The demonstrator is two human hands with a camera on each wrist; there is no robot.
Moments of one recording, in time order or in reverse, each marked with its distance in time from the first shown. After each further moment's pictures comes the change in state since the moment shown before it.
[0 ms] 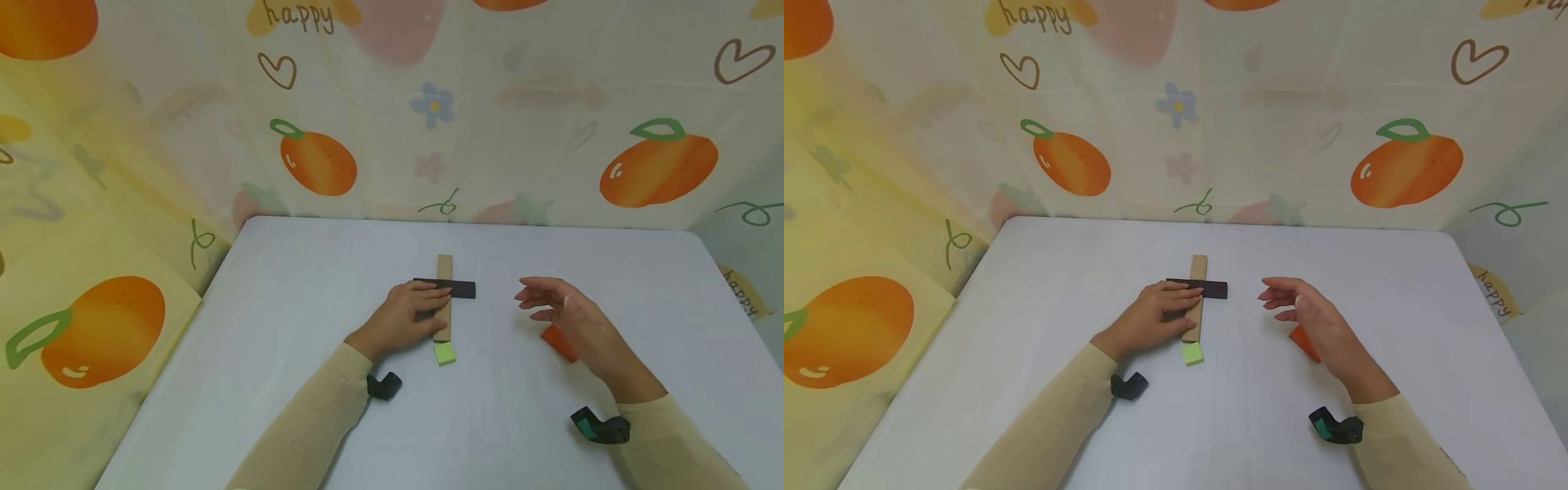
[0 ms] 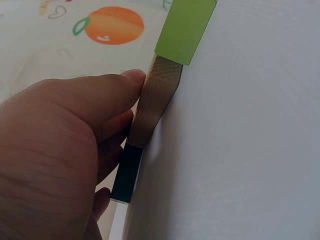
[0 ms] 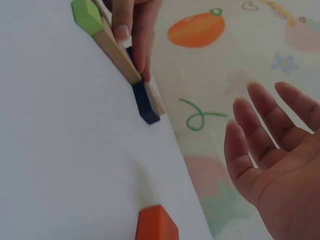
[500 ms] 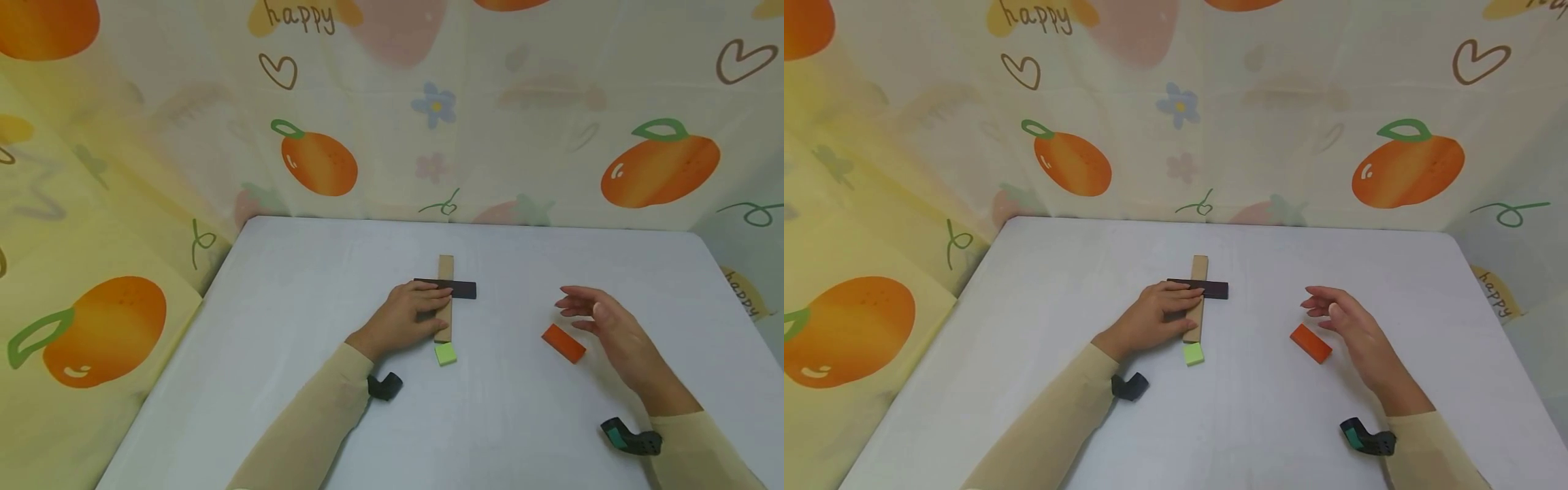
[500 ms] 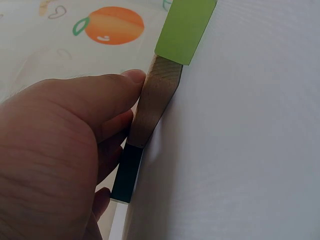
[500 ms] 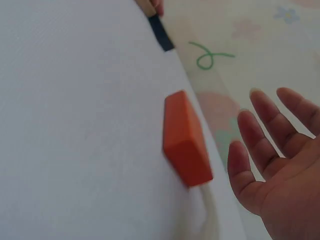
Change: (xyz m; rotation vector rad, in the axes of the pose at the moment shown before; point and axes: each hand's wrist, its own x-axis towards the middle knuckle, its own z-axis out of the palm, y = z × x) left_hand 0.001 -0.001 0.001 0.001 0.008 0.014; right_hand -0.040 0.011 -0.032 -0.123 0.147 0.134
